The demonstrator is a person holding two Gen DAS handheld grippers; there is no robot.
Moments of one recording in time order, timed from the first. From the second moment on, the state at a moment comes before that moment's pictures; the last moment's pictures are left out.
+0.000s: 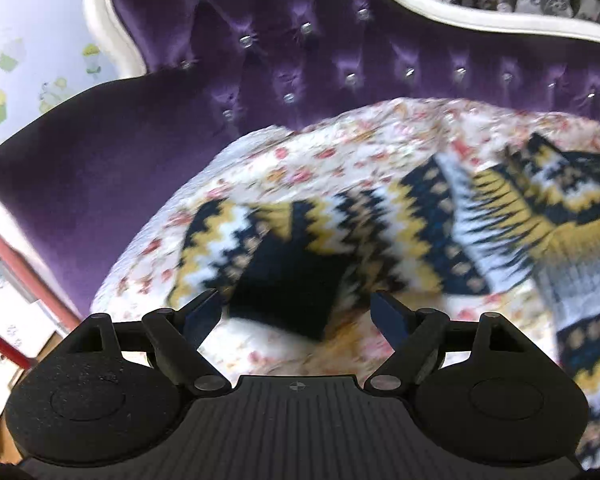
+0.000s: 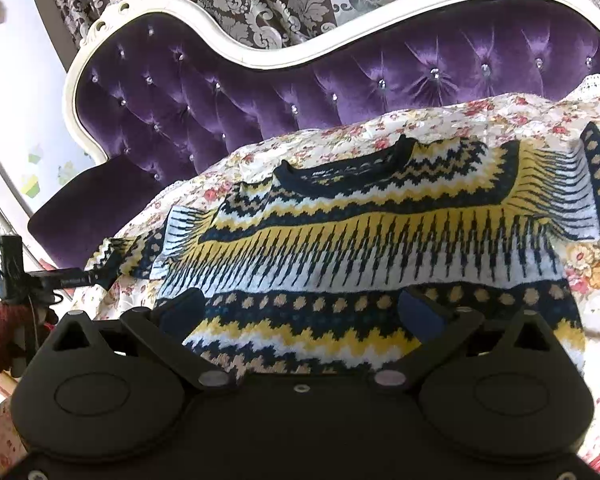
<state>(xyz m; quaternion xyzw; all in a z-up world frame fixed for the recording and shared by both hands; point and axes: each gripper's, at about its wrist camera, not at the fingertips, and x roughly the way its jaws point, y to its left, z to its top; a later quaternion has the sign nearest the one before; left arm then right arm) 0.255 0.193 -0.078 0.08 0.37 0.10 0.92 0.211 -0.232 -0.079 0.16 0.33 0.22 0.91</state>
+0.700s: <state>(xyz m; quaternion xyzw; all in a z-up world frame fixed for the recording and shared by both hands) 0.250 0.223 -0.105 0.27 0.36 0.10 0.89 0.219 -0.228 -0.098 0.18 0.37 0.24 0.88</state>
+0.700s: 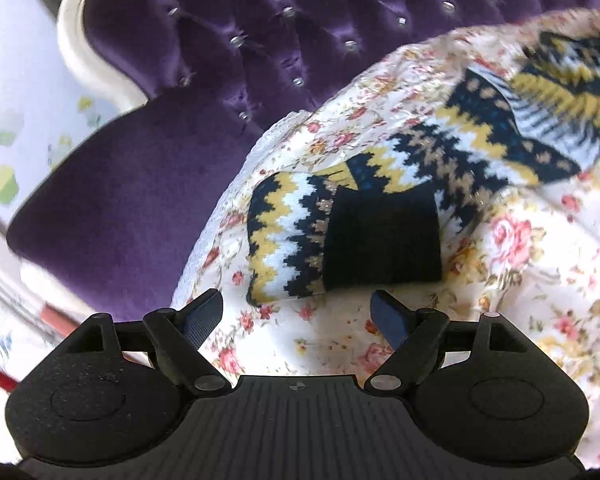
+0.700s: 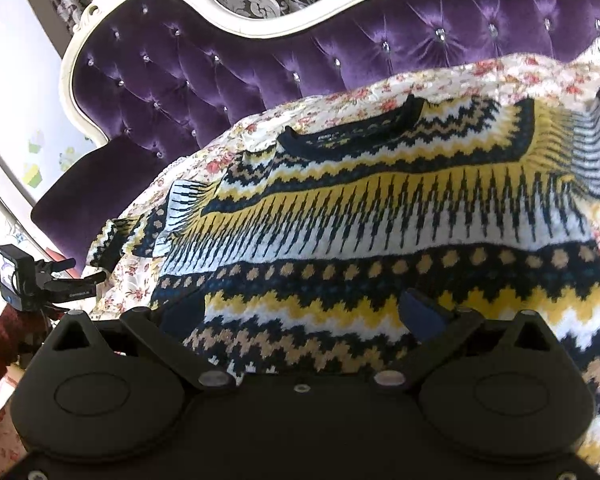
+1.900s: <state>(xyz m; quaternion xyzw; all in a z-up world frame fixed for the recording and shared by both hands) 0.280 0.215 -0.048 0.03 0.31 0.03 0.95 0.222 -0.224 -0.106 0.19 0.39 0.24 0.87</state>
